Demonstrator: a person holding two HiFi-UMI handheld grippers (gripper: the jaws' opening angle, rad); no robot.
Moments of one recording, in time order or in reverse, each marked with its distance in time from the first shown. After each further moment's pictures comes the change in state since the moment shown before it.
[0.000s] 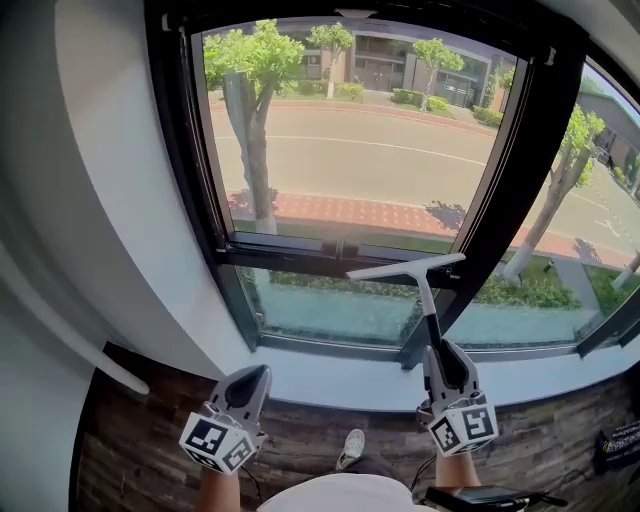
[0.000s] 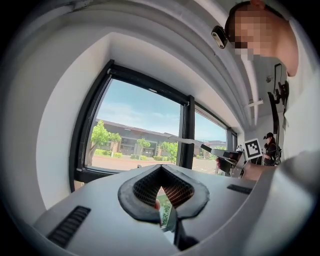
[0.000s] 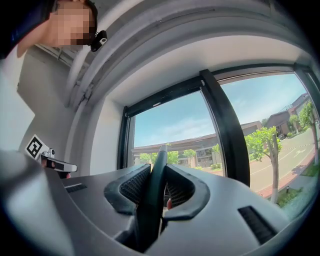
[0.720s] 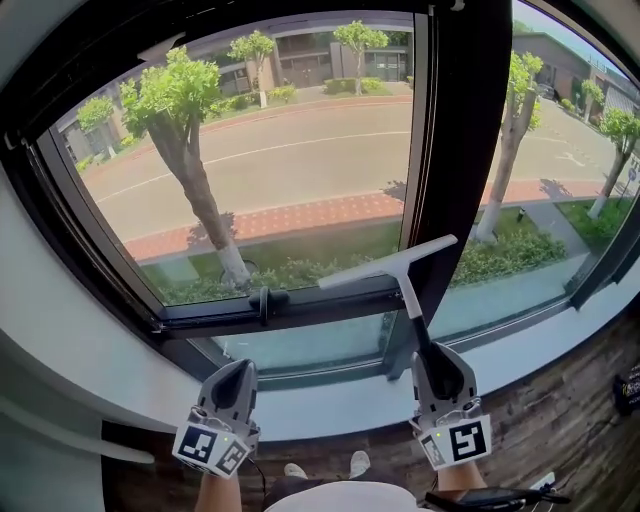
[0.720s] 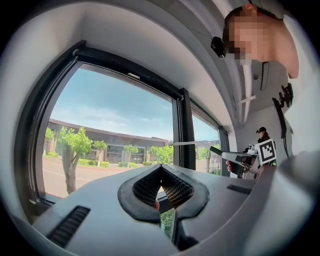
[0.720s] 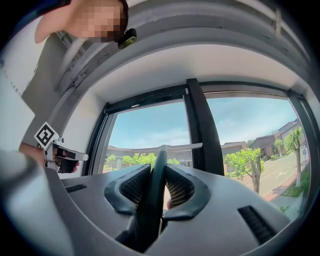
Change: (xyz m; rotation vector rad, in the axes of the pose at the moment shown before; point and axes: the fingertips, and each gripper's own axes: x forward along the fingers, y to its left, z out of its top) left arm 0.240 -0.030 0.061 0.101 -0.057 -0.150; right arm 0.052 -0.153 0.036 -0.133 -0.091 -0.188
